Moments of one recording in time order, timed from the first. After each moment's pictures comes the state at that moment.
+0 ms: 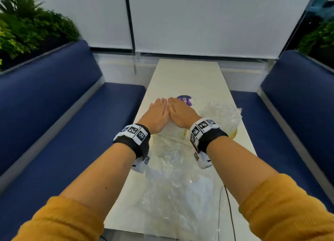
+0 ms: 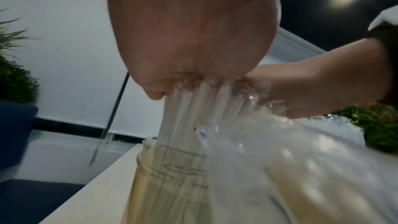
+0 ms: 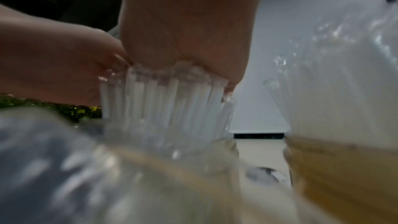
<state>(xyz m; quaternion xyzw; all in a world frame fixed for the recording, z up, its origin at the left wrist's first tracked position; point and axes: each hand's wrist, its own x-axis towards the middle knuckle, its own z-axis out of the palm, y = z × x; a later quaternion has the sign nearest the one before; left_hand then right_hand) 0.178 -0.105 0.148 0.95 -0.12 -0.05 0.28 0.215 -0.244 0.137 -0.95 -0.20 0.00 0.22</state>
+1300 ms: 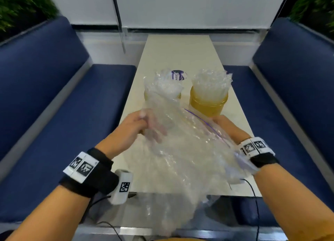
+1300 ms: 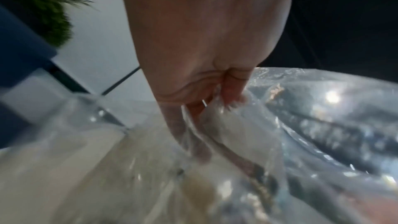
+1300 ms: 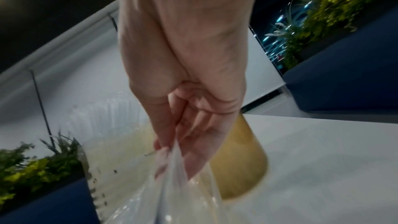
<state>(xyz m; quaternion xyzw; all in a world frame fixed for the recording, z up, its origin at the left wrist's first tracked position) 0.020 -0.060 0.140 0.76 -0.16 -0.13 0.61 0.055 -0.362 0.095 -0.87 0.04 0.15 0.46</state>
